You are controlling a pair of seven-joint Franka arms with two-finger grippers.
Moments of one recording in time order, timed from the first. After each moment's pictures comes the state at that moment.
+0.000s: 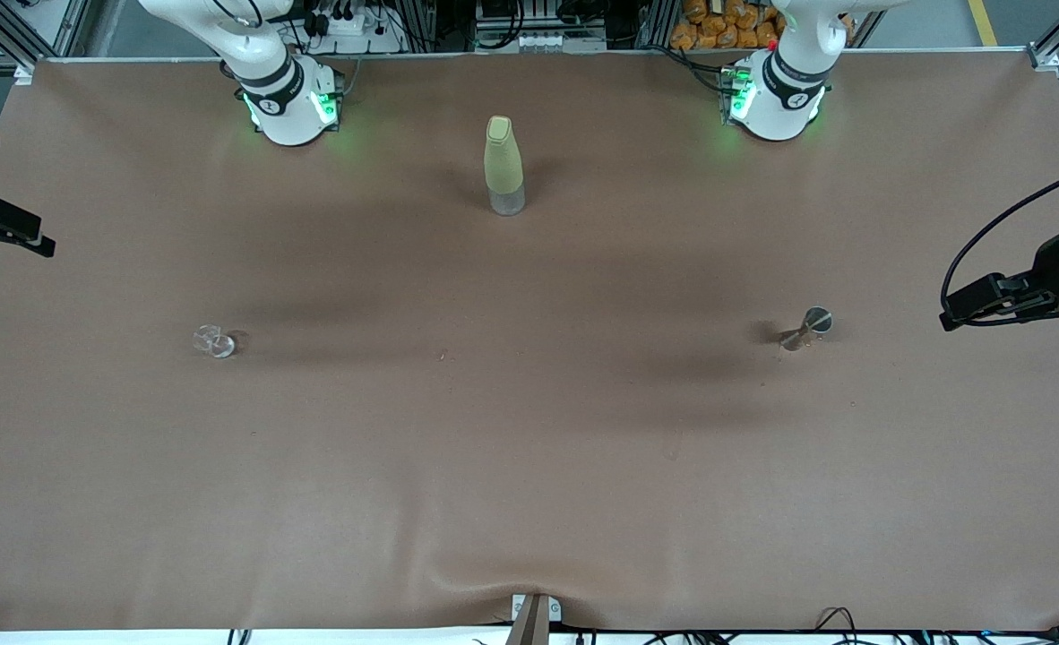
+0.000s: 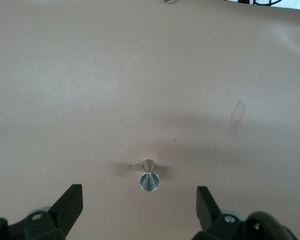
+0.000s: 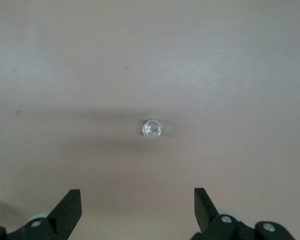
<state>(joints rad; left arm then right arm) 0.06 0.18 -0.06 -1.45 -0.04 1.70 -0.12 0.02 0.03 -0.19 -1.57 0.05 1.56 -0.24</state>
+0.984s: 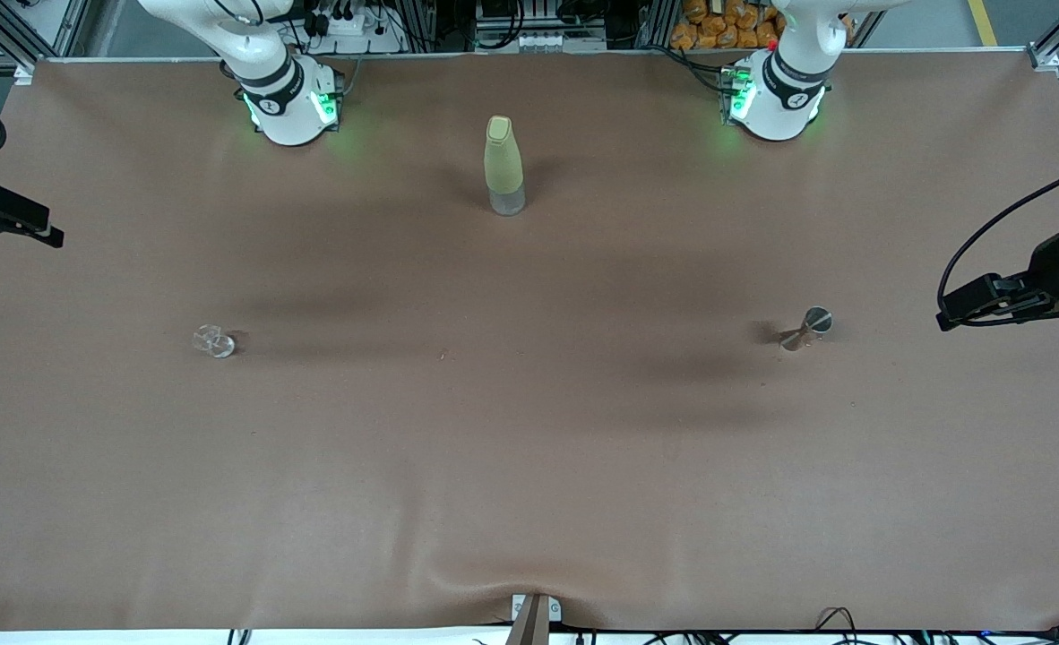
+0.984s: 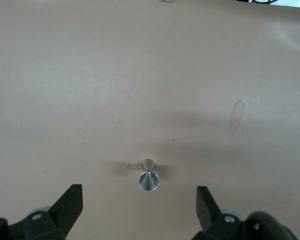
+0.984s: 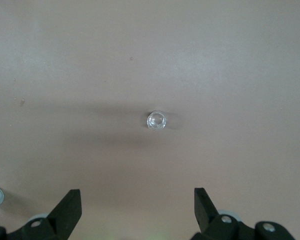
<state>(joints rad) 0.05 0.18 -0.06 -1.46 -0.04 1.70 -0.12 0.03 0.02 -0.19 -1.57 0.05 1.52 -0.24</state>
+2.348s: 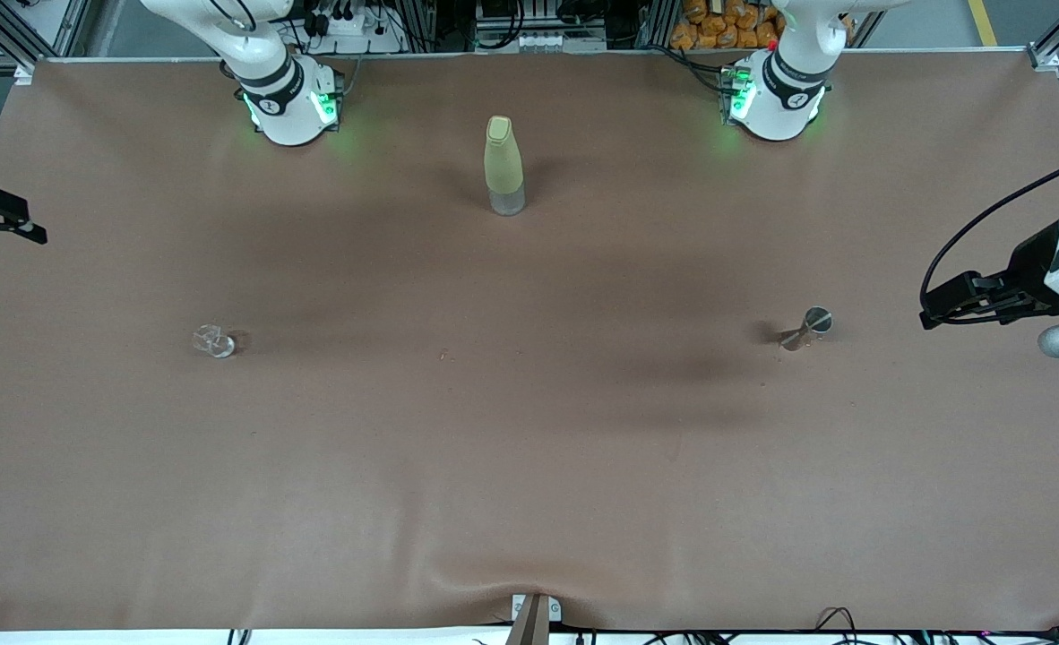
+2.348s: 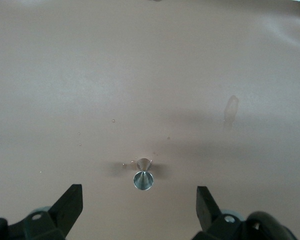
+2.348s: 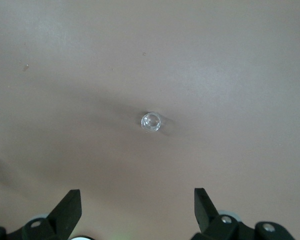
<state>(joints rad) 0.04 0.19 -0.09 -1.45 -0.03 1.70 -0.12 -0.06 0.05 -0.20 -1.60 0.10 1.55 -0.62</state>
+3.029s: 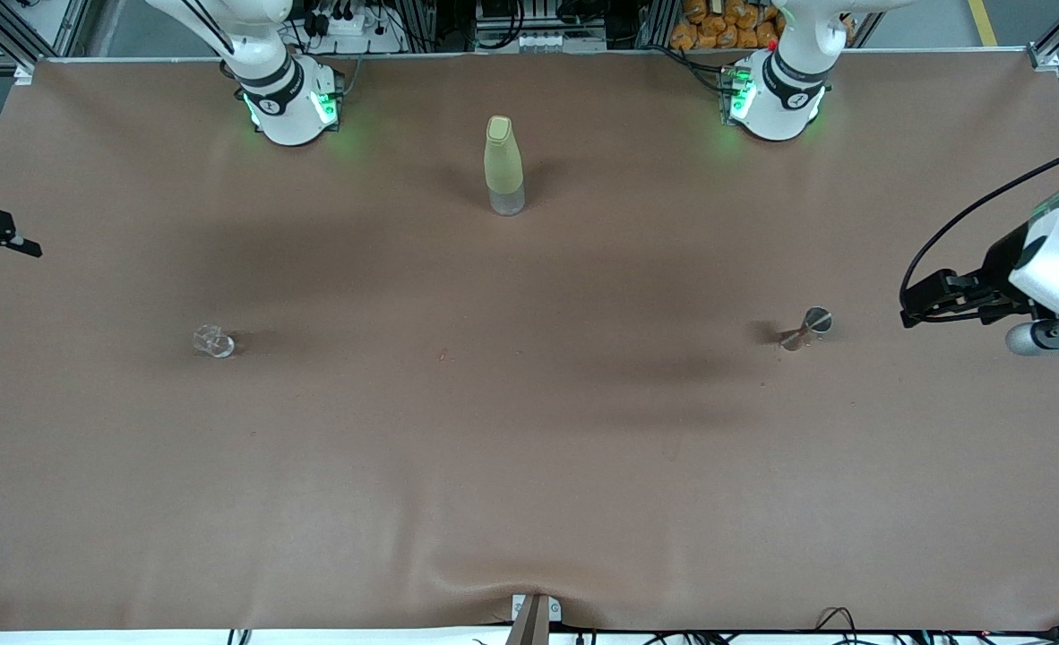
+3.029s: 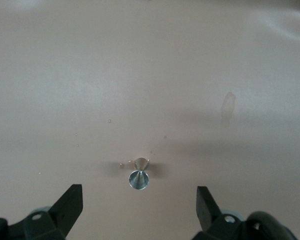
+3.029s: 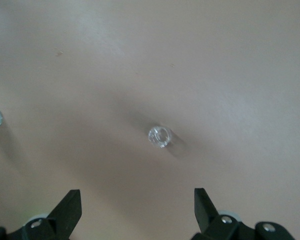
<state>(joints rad) 0.00 0.19 -0.10 -1.46 0.00 1.70 -0.14 -0.18 0.14 -0.21 -1.61 0.30 1.58 -1.02</state>
